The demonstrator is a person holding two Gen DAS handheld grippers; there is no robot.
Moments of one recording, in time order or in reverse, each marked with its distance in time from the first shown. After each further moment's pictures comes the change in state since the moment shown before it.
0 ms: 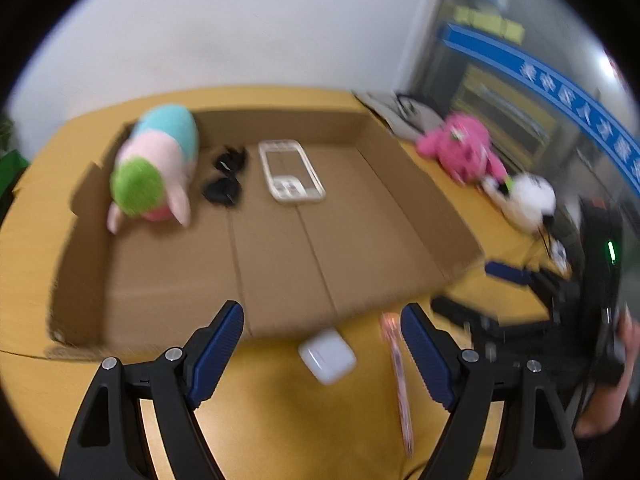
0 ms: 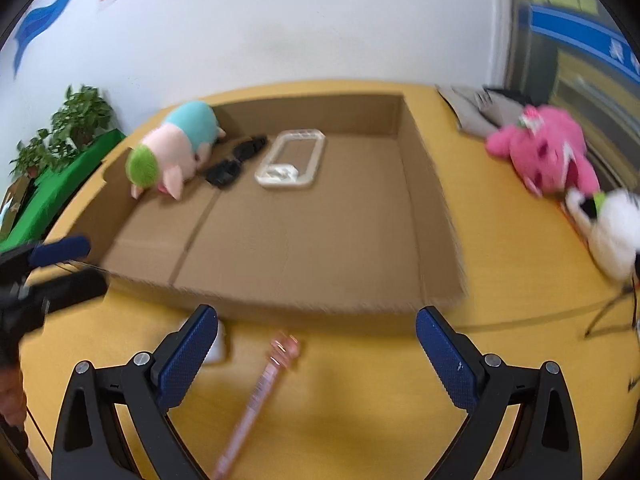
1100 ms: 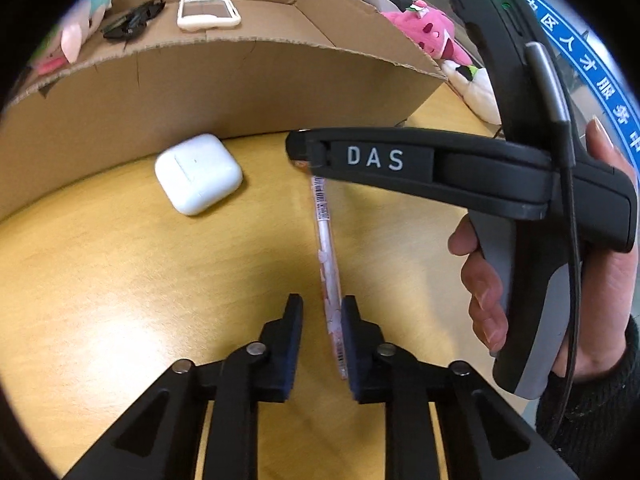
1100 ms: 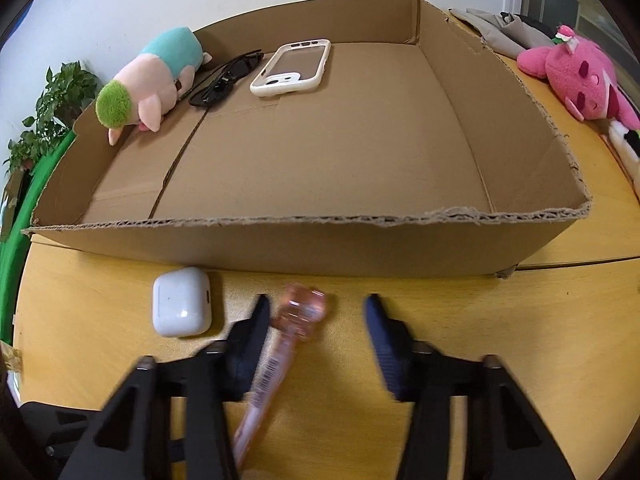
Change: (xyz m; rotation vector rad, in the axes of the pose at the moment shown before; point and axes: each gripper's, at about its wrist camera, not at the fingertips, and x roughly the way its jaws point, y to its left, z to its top) left arm 0.062 -0.042 -0.098 -0.049 0.318 -0.227; right arm 0.068 0.016 -0.023 0.044 0.217 0.075
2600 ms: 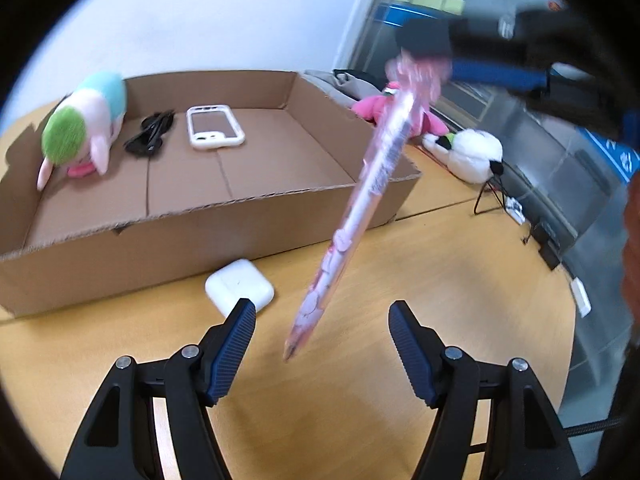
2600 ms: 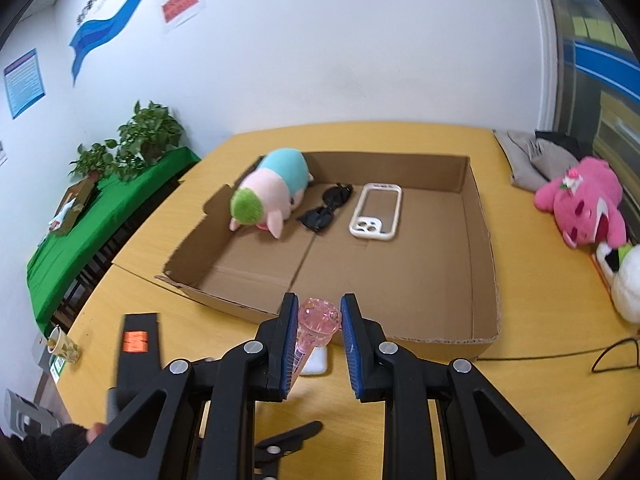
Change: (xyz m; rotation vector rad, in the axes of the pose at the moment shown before) left arm -0.051 -0.002 0.023 0.149 -0.331 0.079; right arm -0.170 0.056 0.022 -0.187 -0.320 0.152
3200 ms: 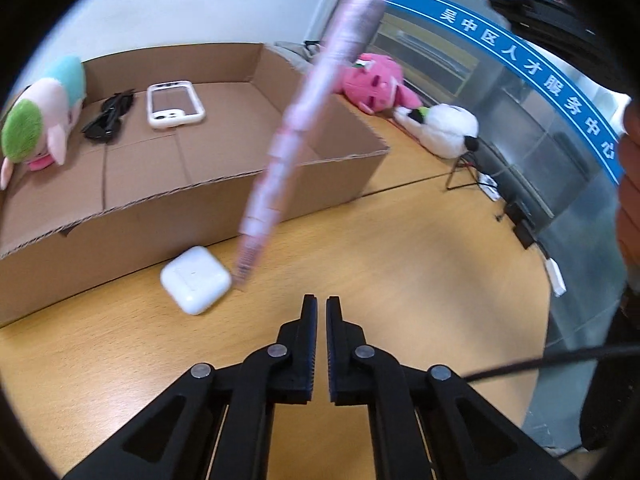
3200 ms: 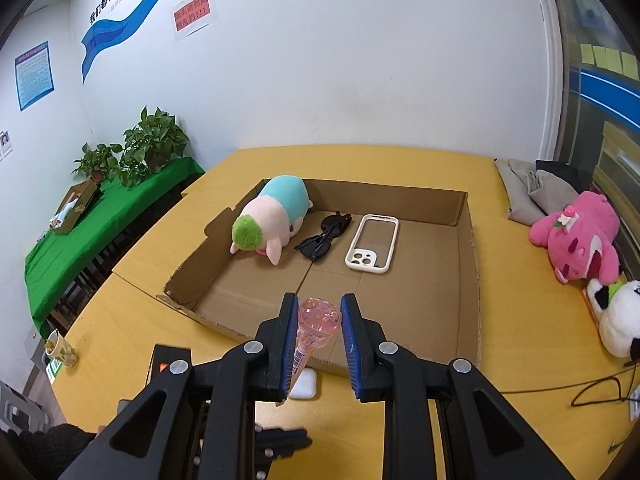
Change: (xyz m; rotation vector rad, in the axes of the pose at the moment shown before) left arm 0.010 -0.010 0.011 0.010 0.118 -0.145; right arm -0.005 -0.007 0.030 -0.039 -0.041 -0.003
